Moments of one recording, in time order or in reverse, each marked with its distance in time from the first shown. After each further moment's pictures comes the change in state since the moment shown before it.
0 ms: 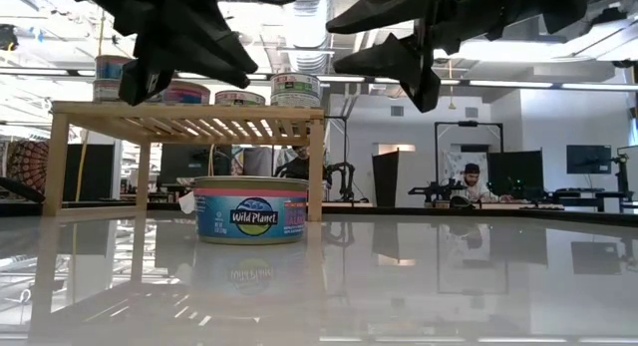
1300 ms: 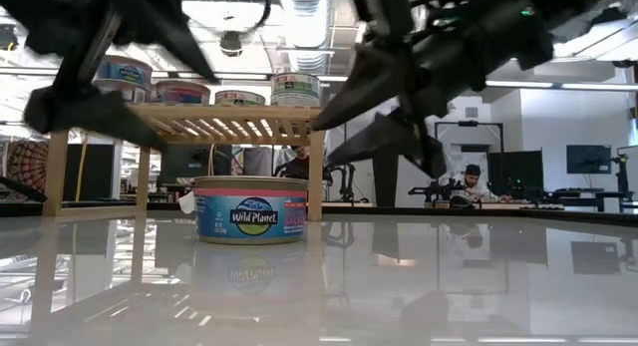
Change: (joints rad) left arm -0.159 0.083 -0.002 -0.161 -0.133 -0.415; right arm -0.042 0.185 0.075 -0.128 -0.089 0.318
